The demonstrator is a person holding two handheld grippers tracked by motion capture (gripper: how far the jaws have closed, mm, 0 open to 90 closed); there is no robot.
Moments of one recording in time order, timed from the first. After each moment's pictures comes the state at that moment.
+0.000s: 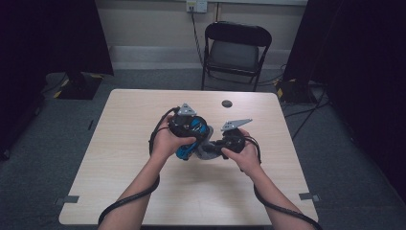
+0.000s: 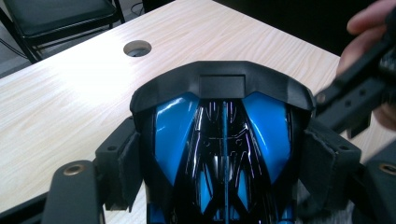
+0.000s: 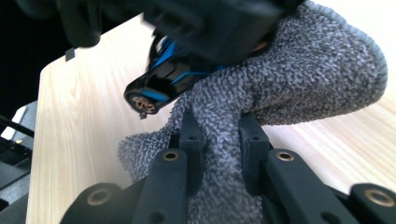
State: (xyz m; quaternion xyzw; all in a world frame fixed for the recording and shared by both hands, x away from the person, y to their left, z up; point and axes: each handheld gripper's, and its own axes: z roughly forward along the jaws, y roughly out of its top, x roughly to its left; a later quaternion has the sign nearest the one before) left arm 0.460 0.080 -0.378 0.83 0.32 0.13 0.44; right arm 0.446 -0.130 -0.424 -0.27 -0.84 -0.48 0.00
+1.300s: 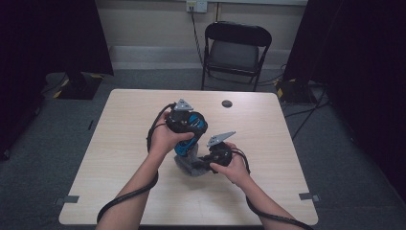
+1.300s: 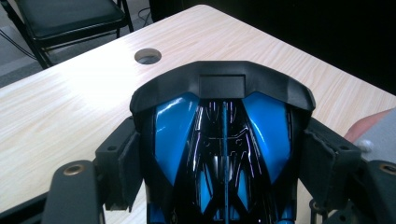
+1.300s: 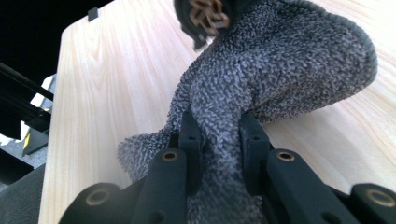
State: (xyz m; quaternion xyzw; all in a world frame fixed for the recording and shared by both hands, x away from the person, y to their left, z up) left arm 0.465 0.090 -0.367 0.82 0.33 0.14 0.45; right arm 0.425 -0.097 -0.459 -0.23 -0.86 -0.45 0.05
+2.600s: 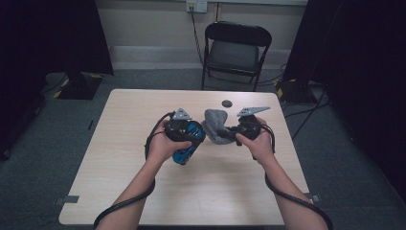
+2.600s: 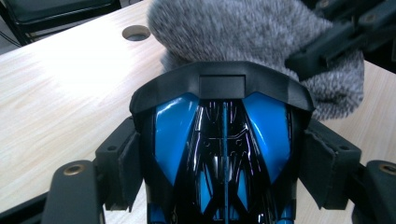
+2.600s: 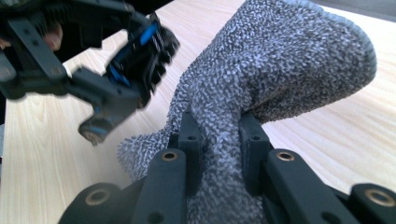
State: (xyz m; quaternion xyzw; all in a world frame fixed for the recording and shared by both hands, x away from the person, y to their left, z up) left arm 0.452 0.092 -0.393 0.83 0.32 0.12 0.44; right arm 0.471 -0.172 -0.392 -0.32 -0.82 -0.48 -0.04
